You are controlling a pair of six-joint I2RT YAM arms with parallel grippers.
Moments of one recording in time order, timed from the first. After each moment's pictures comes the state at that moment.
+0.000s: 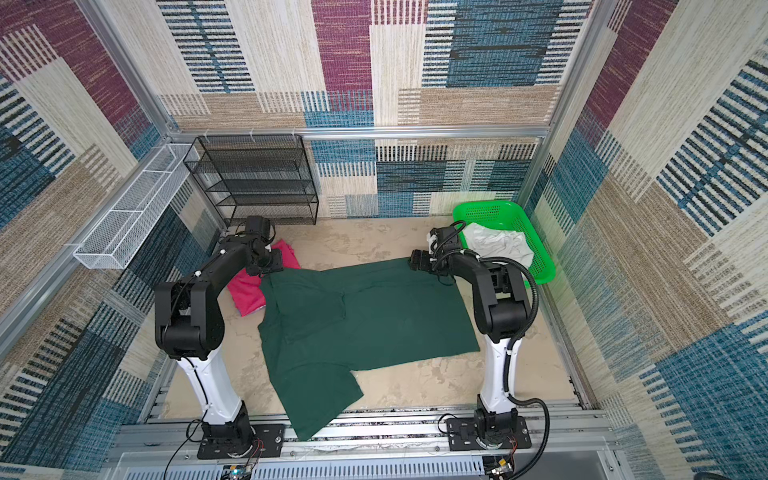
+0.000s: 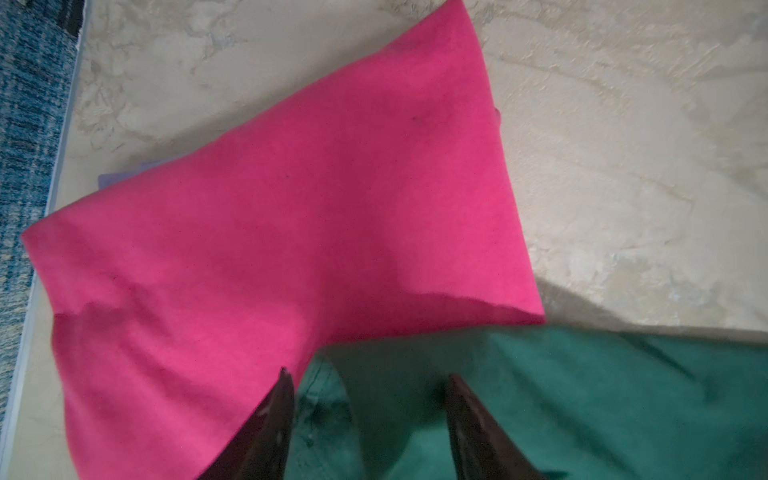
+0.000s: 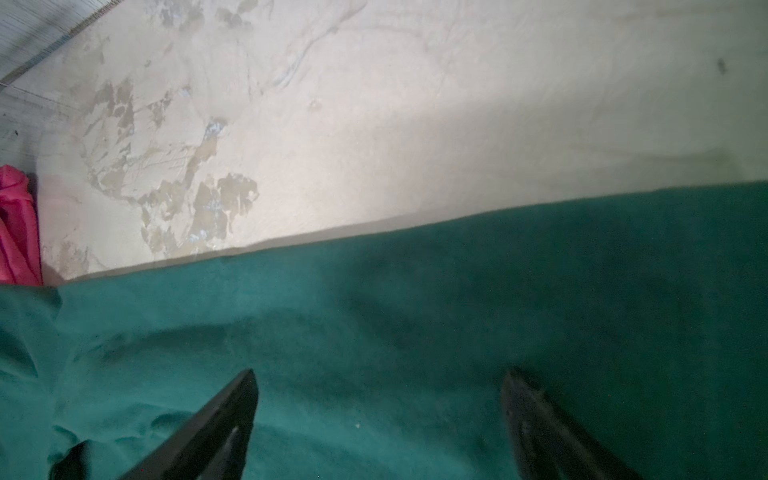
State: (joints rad) left arm -0.03 1.97 1.57 -0.72 -0.17 -0.21; right arm 0.13 2.07 1.38 -0.23 -0.33 0.29
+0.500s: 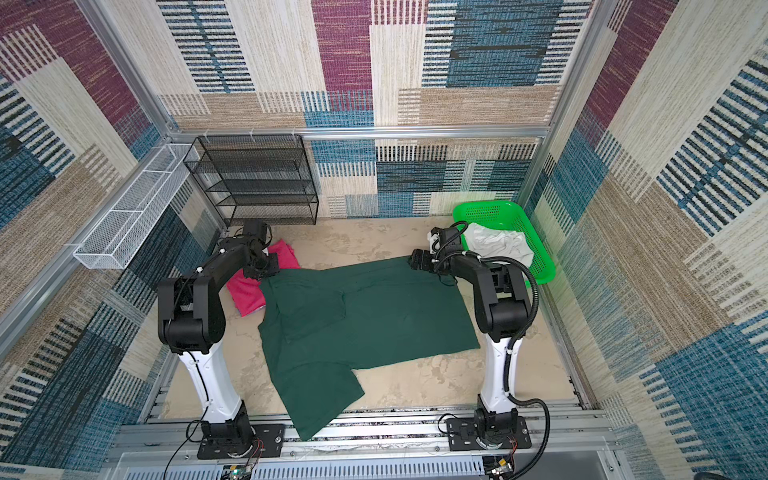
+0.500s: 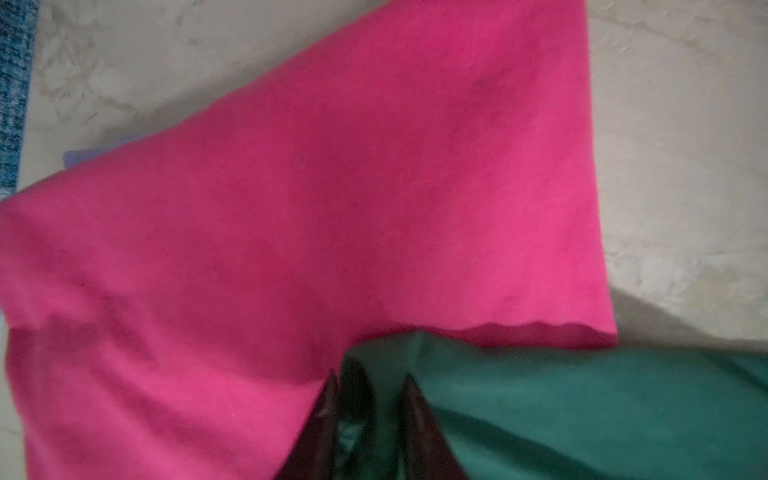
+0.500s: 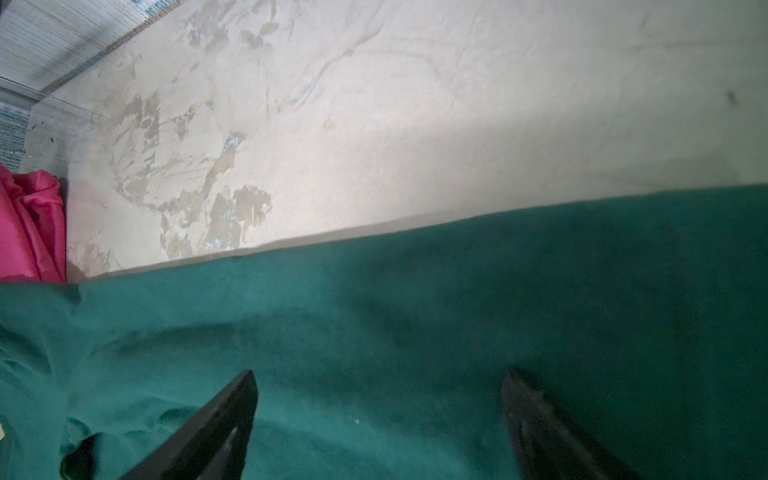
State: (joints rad) left arm 0.00 2.02 1.57 -0.73 -0.15 -0.20; right arm 0.12 2.09 1.36 -0.16 -0.36 0.29
